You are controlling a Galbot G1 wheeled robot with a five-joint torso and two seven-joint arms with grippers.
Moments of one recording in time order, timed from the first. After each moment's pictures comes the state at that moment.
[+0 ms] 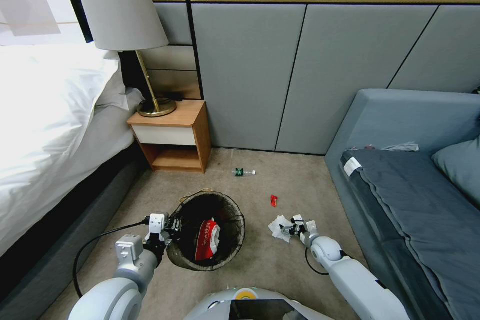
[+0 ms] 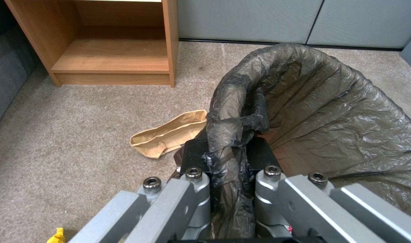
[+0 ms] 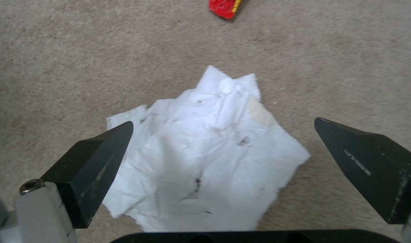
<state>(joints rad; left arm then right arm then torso) 1.83 -1.33 -0.70 -2.50 -0.35 0.63 0.01 -1.14 1.06 0.11 1.35 0.48 -0.30 -0.01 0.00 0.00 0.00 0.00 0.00</state>
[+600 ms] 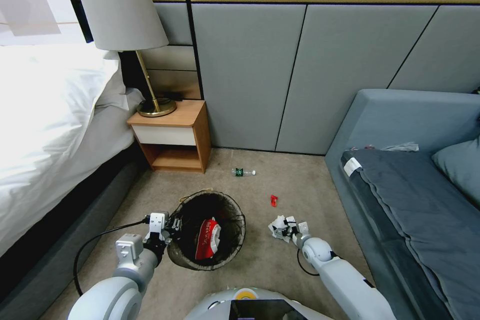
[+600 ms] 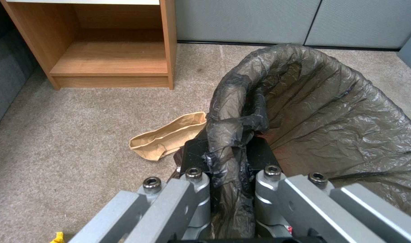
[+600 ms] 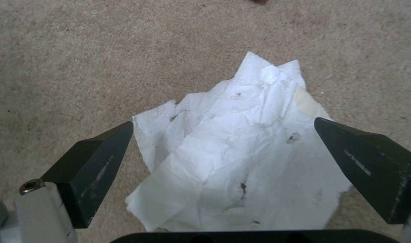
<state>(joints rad) 1.82 -1.32 -0.70 -2.50 -0.36 0.62 0.01 -1.11 1.13 0.10 1.28 0.47 -0.30 0.00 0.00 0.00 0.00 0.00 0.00</state>
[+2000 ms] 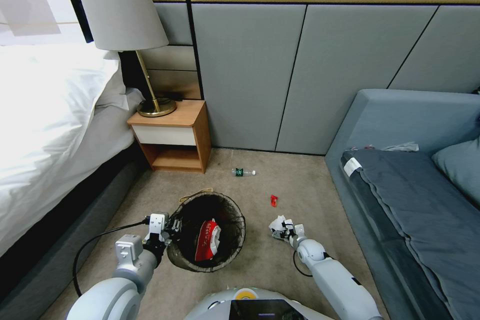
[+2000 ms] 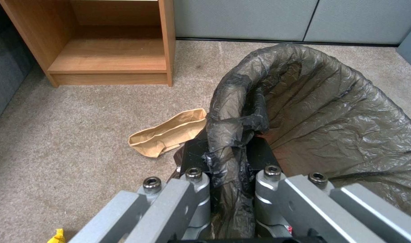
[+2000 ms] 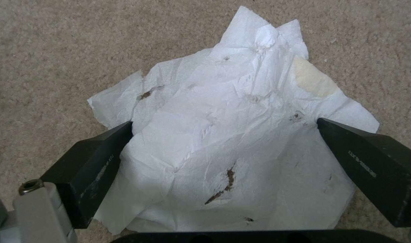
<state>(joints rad) 1.83 -1.31 -0.71 -2.50 -0.37 0.62 0.02 -1.08 1.18 0.12 1.17 0.43 -0.27 -0.01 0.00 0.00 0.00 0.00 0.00</state>
